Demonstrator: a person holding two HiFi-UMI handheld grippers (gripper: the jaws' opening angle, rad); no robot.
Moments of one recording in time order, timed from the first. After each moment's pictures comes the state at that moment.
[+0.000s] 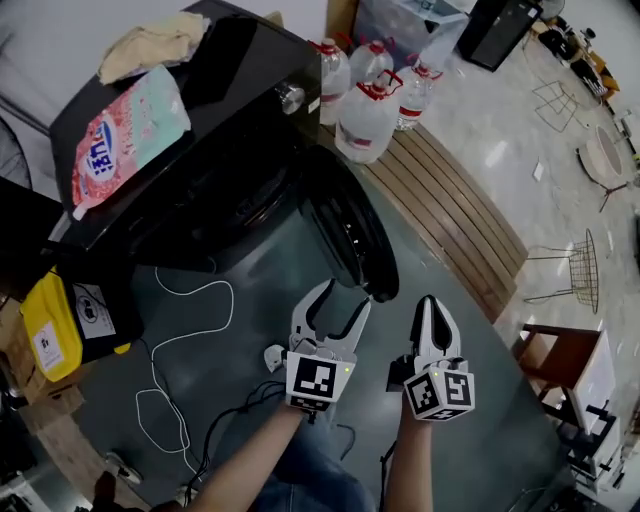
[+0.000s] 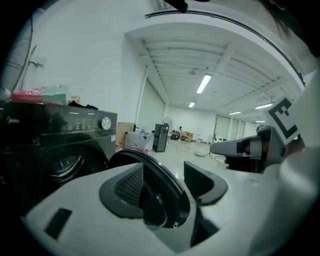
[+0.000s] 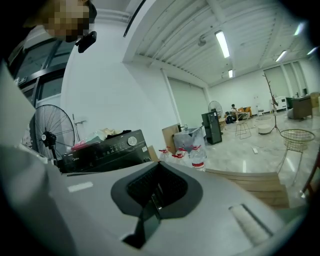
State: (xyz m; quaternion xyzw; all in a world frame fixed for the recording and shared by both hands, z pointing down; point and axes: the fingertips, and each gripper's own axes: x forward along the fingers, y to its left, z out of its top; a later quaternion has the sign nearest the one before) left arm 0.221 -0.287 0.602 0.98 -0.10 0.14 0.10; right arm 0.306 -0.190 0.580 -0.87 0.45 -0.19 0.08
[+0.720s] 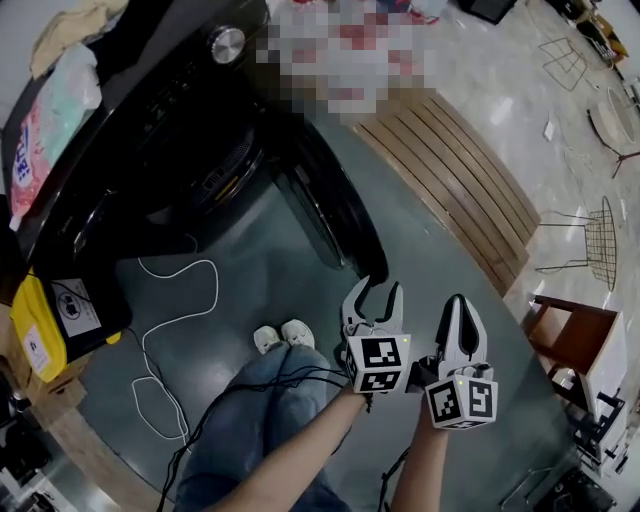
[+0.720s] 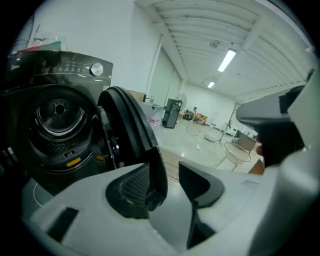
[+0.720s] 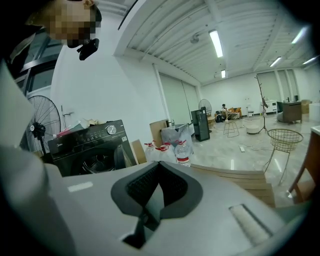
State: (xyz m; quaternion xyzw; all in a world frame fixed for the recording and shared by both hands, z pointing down) left arm 0.321 -0.190 0.778 0.93 -0.17 0.27 0.19; right arm 0.375 -0.110 0.665 -0.89 0.40 -0.21 0.05
